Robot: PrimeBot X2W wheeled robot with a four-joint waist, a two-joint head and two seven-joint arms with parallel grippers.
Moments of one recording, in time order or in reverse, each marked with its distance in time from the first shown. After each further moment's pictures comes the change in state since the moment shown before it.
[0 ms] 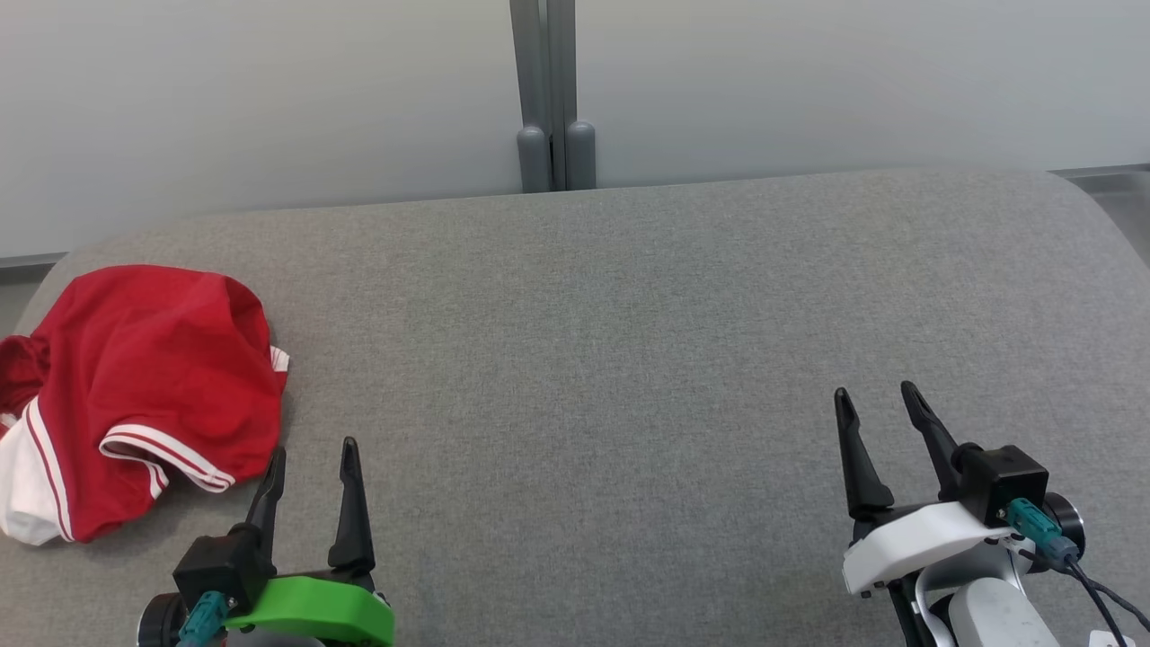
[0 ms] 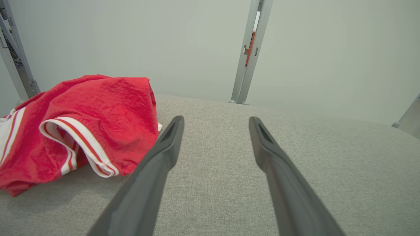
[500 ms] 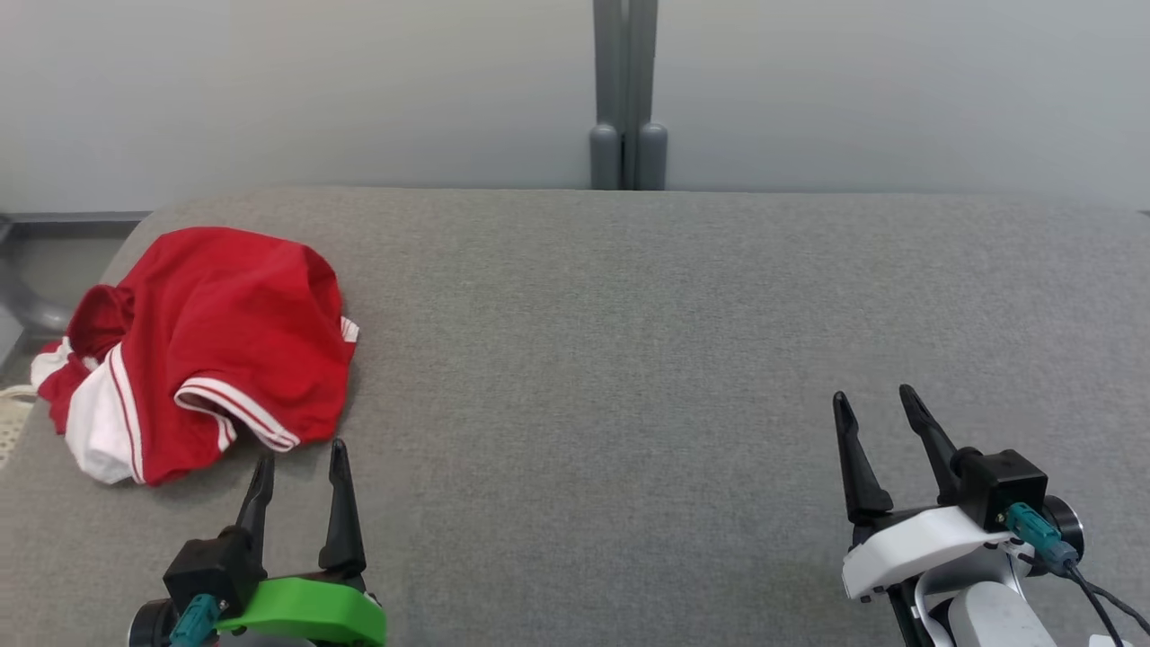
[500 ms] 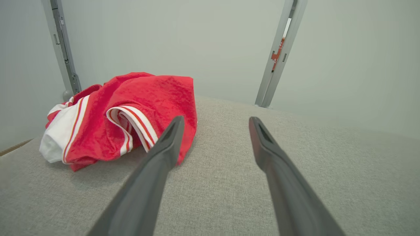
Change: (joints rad) left arm 0.002 -0.001 0.018 0.002 -0.005 0.011 0.000; right arm 0.007 -0.001 0.006 -0.002 -0.003 0.000 -0.003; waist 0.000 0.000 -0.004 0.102
